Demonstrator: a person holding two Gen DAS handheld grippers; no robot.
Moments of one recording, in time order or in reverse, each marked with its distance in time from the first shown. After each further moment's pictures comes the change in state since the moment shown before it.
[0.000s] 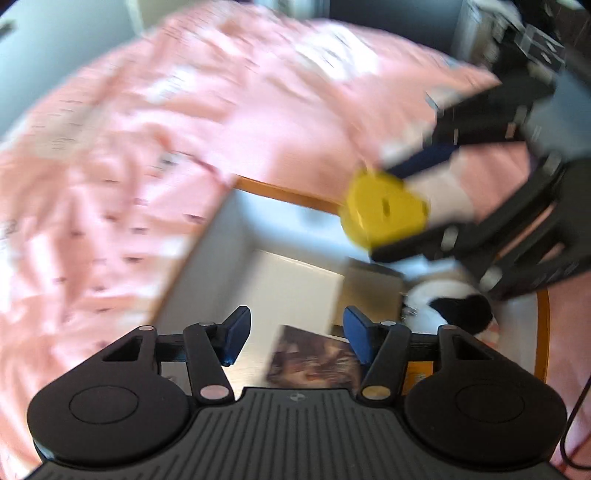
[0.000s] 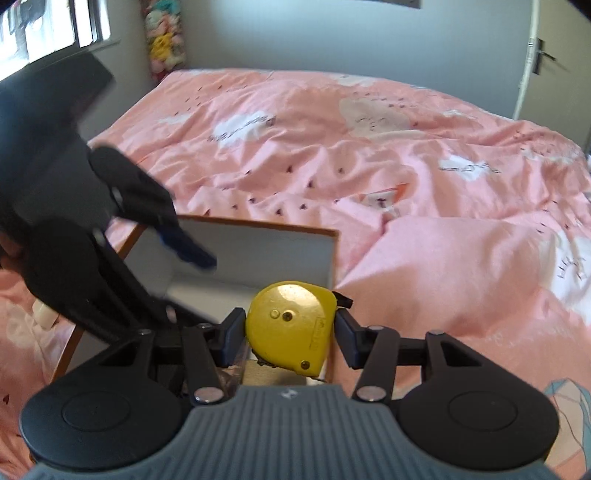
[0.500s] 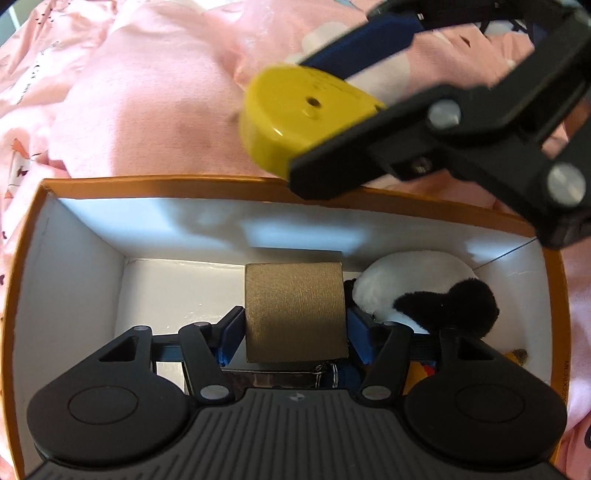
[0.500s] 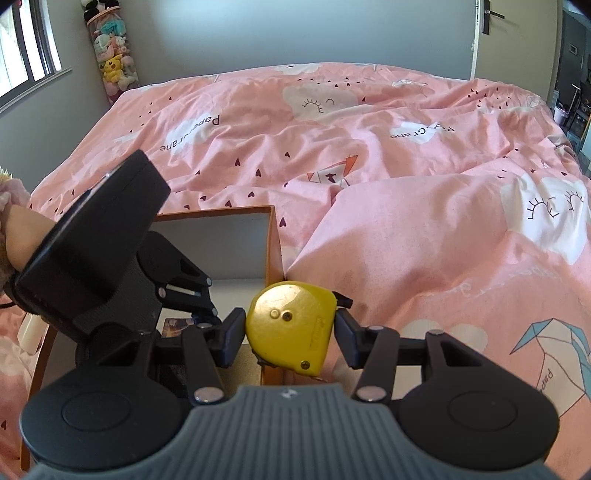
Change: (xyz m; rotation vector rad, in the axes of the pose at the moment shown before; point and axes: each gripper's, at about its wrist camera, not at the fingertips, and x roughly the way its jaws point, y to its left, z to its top) left arm 0.100 -0.047 0.022 0.268 0.209 -0.260; right arm -0.008 -0.045 -0.027 0.181 -0.012 -0.064
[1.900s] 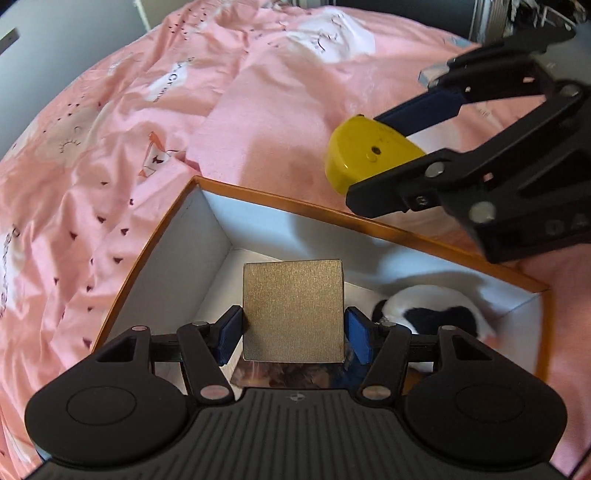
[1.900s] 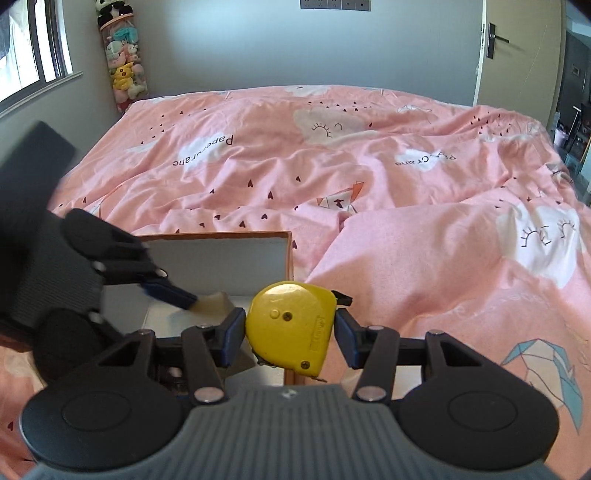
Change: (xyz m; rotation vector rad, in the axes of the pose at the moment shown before) left arm -0.064 -0.034 0.011 -0.236 -0.111 0.318; right arm -0.021 0.015 0.010 -0.028 -0.053 -0.004
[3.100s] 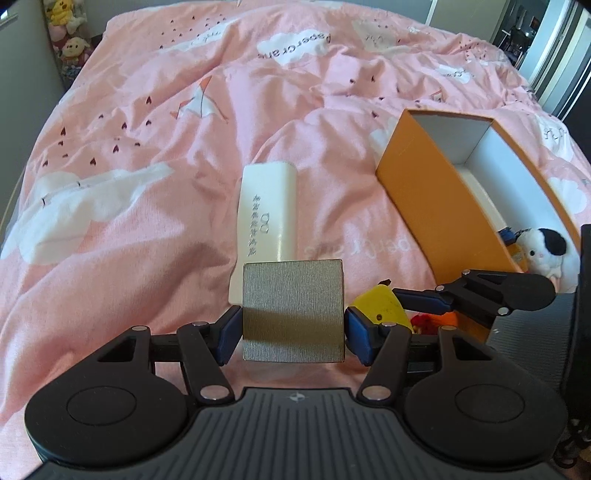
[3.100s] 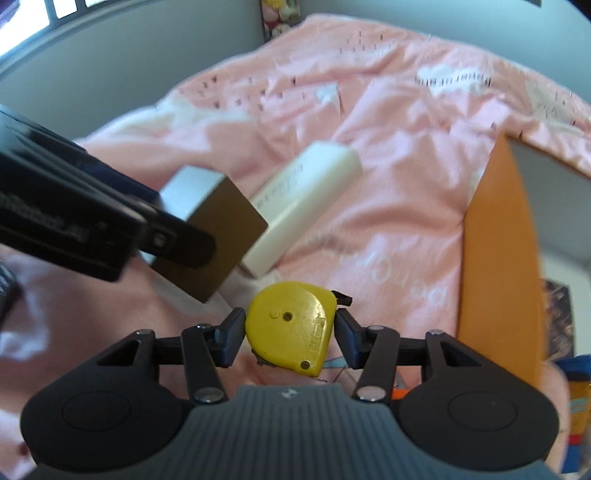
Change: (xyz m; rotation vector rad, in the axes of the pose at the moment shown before) left arm -0.176 0.069 -0.295 -0.852 -0.032 0.225; right arm 0.050 0.302 -0.084 -0.270 0.148 0.296
